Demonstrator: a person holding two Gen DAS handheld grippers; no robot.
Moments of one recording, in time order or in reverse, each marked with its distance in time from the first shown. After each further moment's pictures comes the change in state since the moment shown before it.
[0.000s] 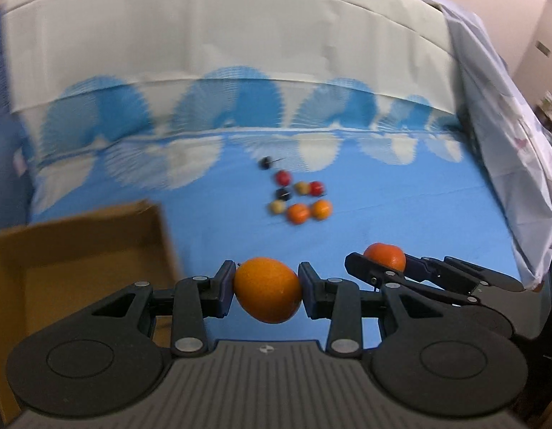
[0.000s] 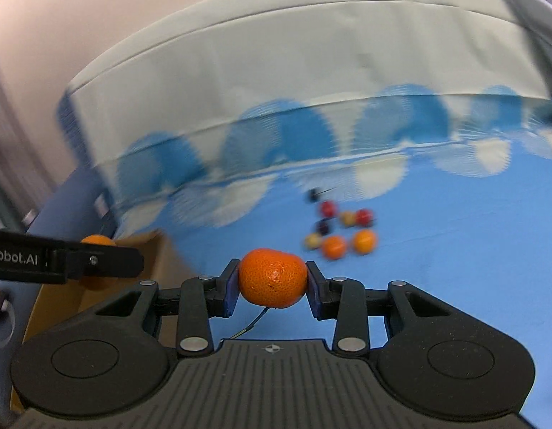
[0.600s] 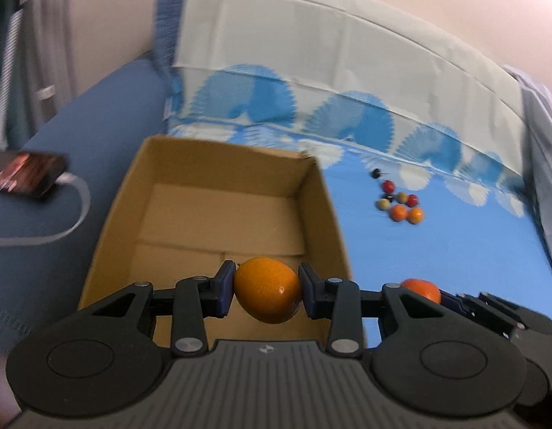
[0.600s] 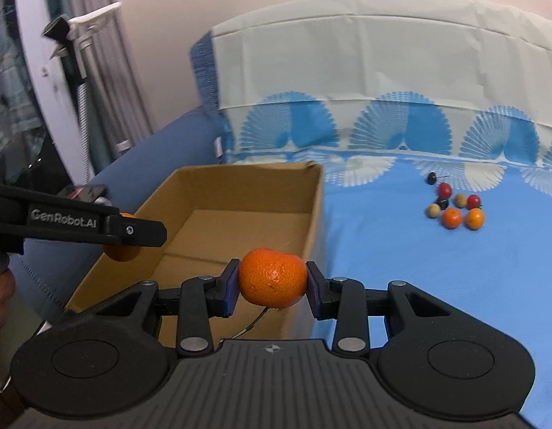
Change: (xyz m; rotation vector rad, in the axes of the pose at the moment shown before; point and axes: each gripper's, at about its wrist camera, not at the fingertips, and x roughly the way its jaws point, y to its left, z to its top) left arm -0.103 0.088 -0.157 -0.260 -0.169 0.230; right arm -0.037 0.134 -0.104 -0.218 -0.024 0.174
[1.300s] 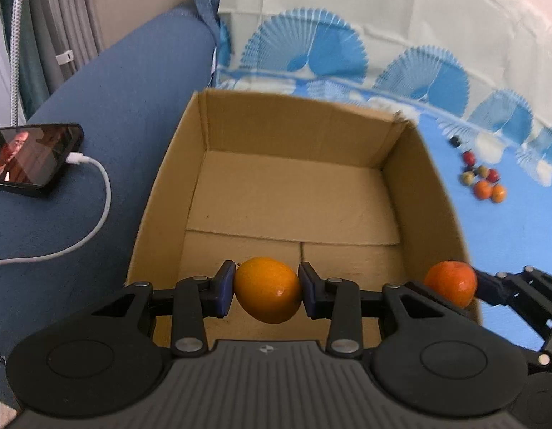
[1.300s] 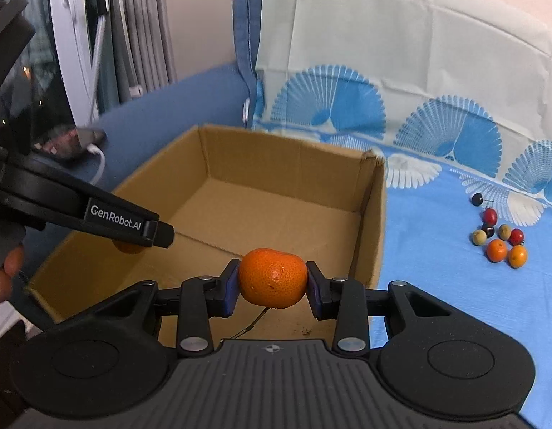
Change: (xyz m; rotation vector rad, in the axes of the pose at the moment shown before) left arm 0.107 0.058 0.024 0.025 0.159 0.146; right arm 0.109 0.043 0.009 -0.189 0.107 -0.022
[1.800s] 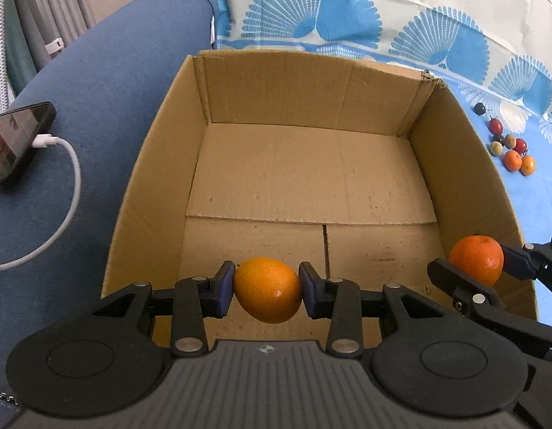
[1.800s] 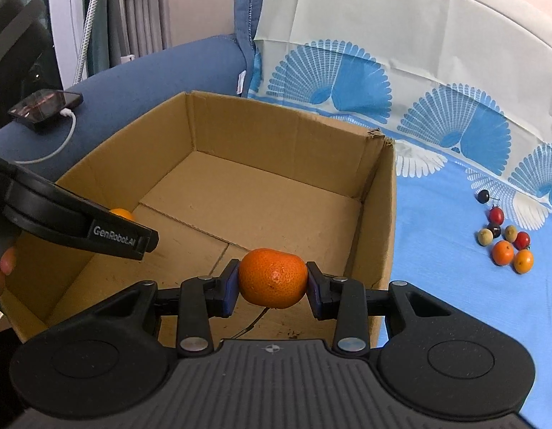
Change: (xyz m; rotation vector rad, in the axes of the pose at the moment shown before) left arm 0.046 -0.001 -0.004 0.052 0.061 0.041; right arm 0.035 0.000 0.000 -0.064 0.044 -0.019
